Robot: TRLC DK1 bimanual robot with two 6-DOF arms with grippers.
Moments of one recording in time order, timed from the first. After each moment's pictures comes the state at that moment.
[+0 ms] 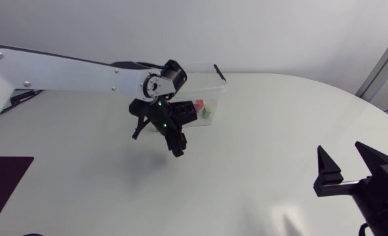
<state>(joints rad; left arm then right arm) -0.57 2.00 1.47 -0.72 0.16 0.66 -0.03 0.06 0.03 -0.03 0.01 -0.17</state>
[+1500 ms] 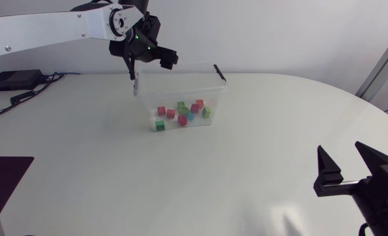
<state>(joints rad) -0.36 2.09 1.91 -0.50 -0.08 0.09 -0.03 0.06 0.03 -0.03 0.01 -0.17</state>
